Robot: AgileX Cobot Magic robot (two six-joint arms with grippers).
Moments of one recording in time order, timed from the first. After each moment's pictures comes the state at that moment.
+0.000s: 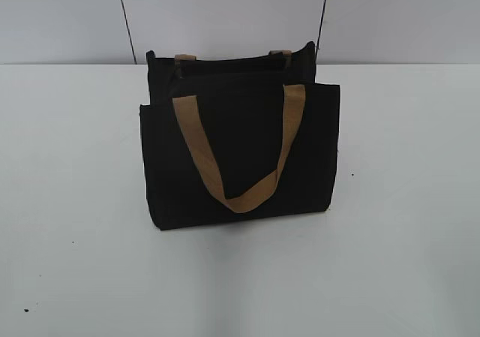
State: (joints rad) left arm -0.03 -0.01 -0.53 -0.02 1.07 0.06; right arm 0.03 -0.01 -0.50 0.16 1.08 -0.17
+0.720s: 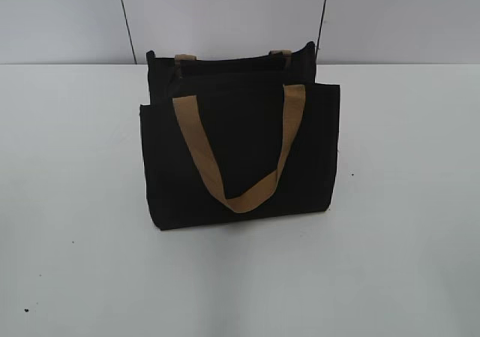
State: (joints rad) left arm -0.03 0.22 -0.58 -0.11 0.76 0.06; right arm 0.03 -0.01 -0.50 0.16 1.08 -0.17
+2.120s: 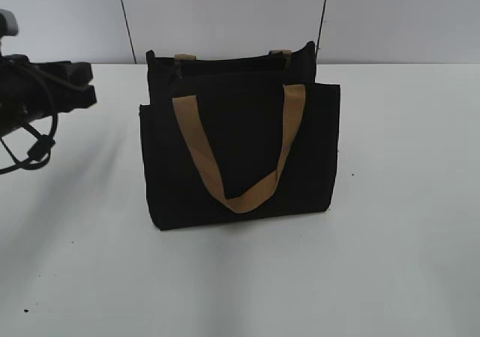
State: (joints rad) left arm -0.27 1.59 -0.59 0.00 -0.71 -0.04; right arm 0.03 -0.01 -0.50 0.16 1.08 -0.17
